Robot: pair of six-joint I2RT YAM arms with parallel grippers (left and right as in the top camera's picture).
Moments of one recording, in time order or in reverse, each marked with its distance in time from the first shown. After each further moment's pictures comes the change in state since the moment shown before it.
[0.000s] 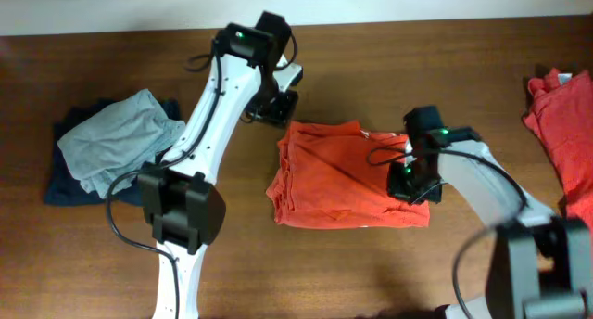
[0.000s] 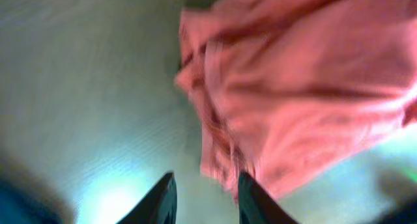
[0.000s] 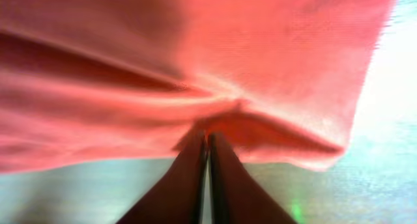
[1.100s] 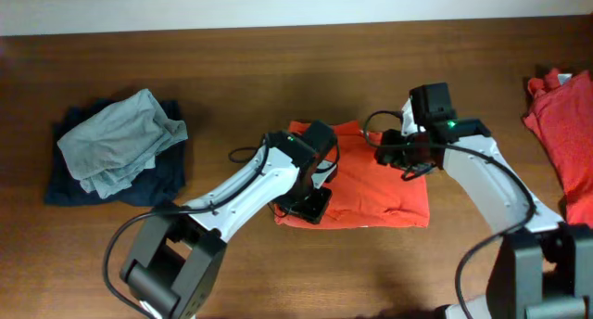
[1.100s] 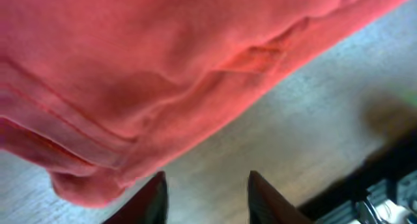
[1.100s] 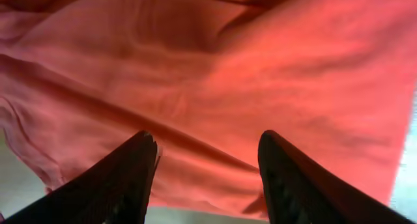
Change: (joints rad) left arm -0.298 -0.377 -0.955 0.490 0.112 -0.209; right arm -0.009 0.006 0.072 0.228 -0.095 0.015
